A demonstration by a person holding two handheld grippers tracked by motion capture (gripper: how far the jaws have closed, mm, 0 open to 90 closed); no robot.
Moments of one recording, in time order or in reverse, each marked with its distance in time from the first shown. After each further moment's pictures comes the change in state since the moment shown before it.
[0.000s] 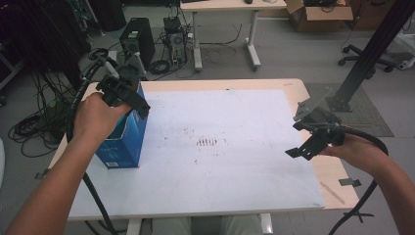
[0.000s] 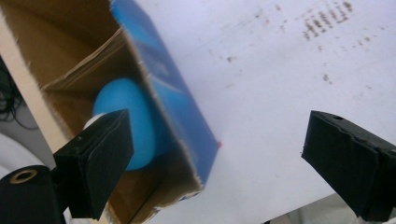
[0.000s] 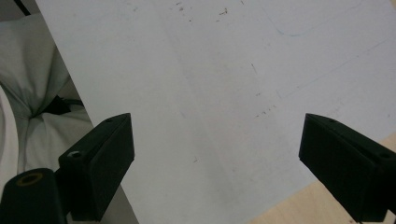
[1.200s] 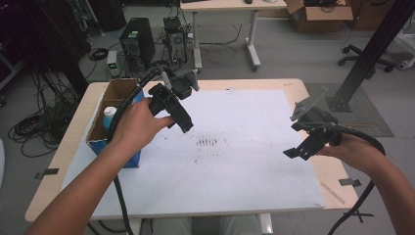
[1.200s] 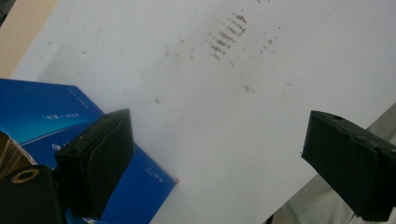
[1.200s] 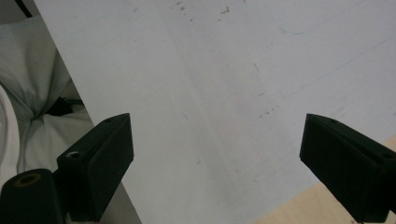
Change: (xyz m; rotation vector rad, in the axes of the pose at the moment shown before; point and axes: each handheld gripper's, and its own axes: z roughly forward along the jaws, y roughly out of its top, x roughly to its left) left arm -0.092 0.030 0.003 -0.021 -0.069 0.340; right arm 0.001 0.005 0.004 0.013 0.005 0.012
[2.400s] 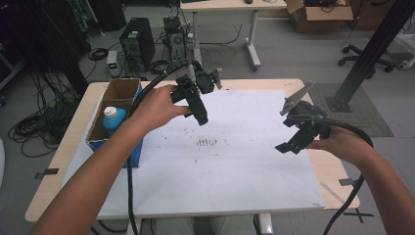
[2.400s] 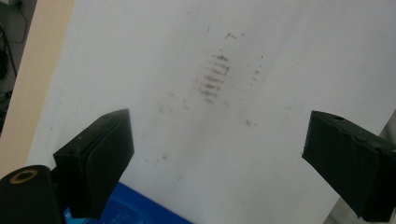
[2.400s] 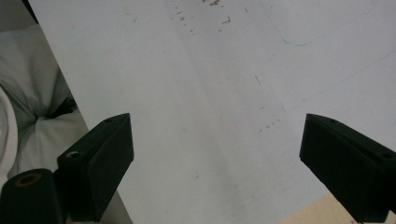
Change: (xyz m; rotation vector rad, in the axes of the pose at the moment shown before) left arm -0.005 0.054 0.020 -0.040 -0.045 0.286; right arm -0.007 0.022 0.011 0.020 0.021 -0.006
